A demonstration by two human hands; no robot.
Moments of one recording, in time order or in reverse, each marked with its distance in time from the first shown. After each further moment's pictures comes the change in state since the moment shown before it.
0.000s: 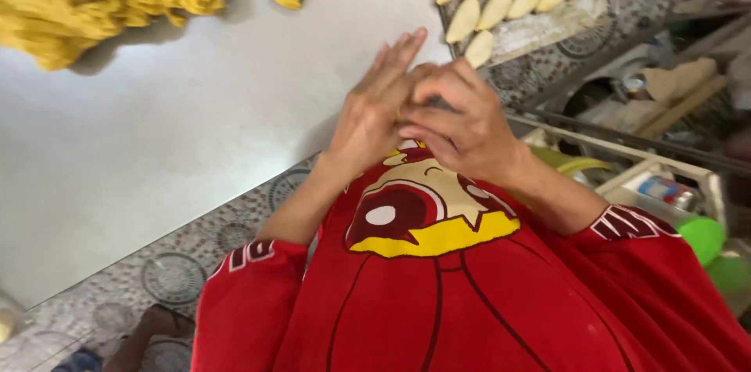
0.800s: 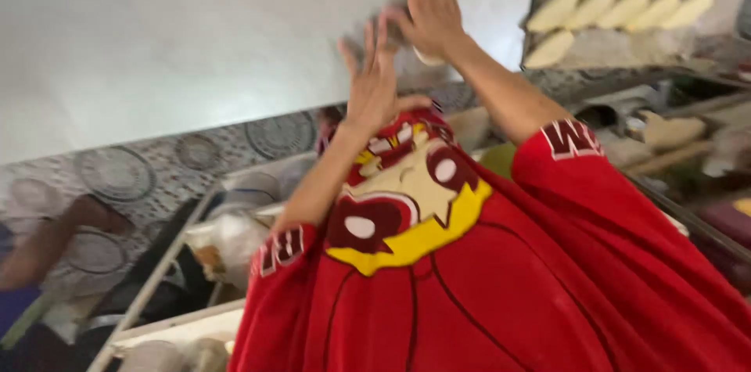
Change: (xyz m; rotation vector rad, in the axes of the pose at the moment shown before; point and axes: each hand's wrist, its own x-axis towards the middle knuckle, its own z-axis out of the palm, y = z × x) left_hand -0.149 -0.107 0.031 0.524 -0.162 -0.564; right_hand 0.017 0.151 0.201 -0.284 -0.391 0.003
